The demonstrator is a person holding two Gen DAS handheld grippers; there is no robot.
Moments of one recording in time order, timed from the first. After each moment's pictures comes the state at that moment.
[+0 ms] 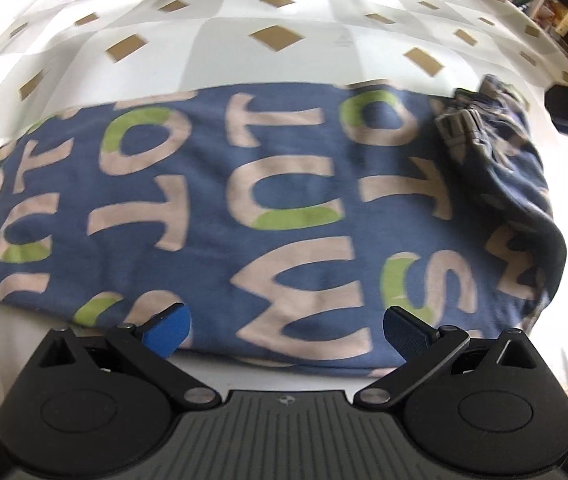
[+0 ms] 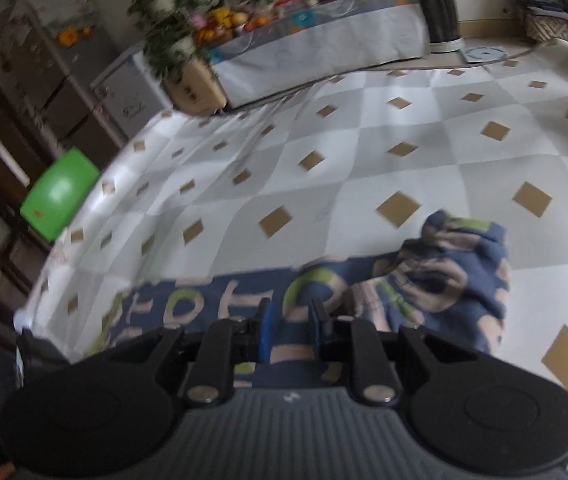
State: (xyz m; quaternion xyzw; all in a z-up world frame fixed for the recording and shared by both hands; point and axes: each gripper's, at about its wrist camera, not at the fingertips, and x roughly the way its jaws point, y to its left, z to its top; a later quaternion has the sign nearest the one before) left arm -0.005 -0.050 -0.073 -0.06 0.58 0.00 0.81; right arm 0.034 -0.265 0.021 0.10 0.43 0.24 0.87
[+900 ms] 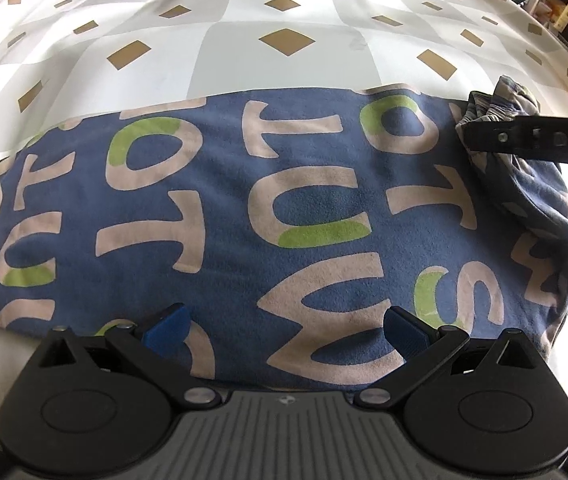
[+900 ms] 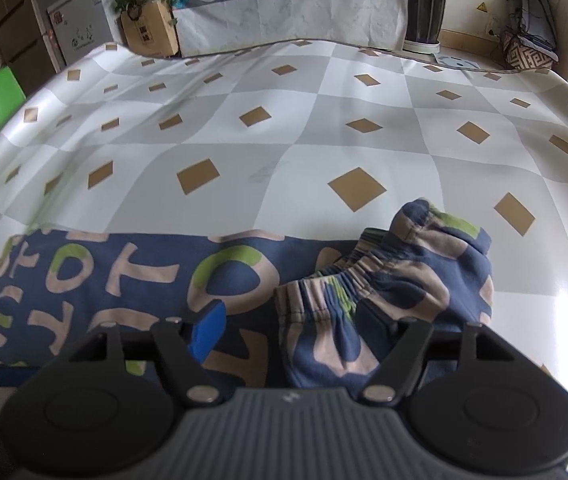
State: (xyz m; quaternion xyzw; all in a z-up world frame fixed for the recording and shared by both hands) left arm 0.007 -0.044 -0.080 -0.04 0.56 -0.01 0.82; right arm 0.085 -0.231 -0.049 -0.03 0.46 0.15 0.88
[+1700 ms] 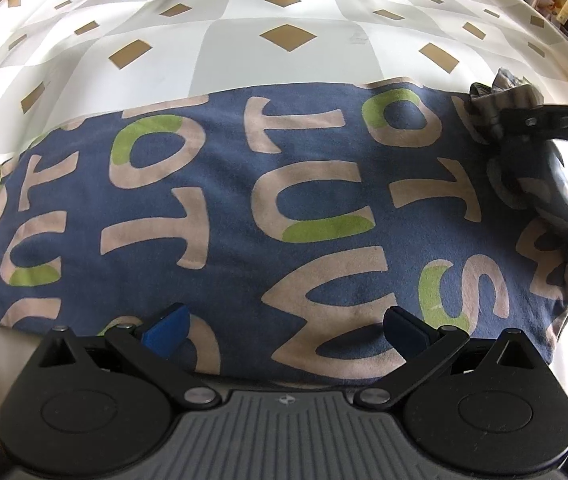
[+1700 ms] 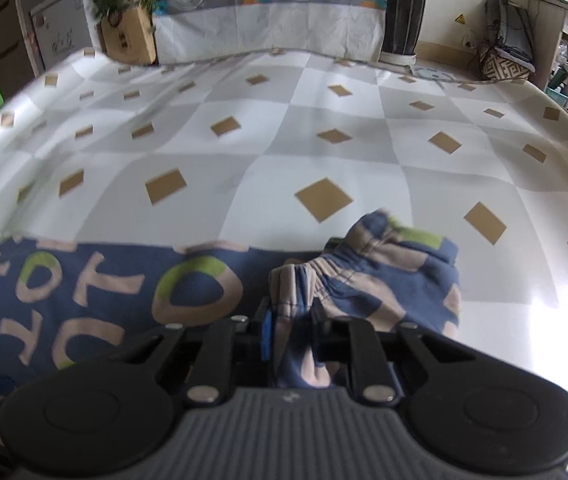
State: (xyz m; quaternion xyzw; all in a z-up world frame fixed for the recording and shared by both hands) left arm 0.005 -0.044 -0.078 -0.04 0.57 -0.01 0.82; right arm 0.085 -0.243 -0.043 -0.03 0.43 0.12 0.89
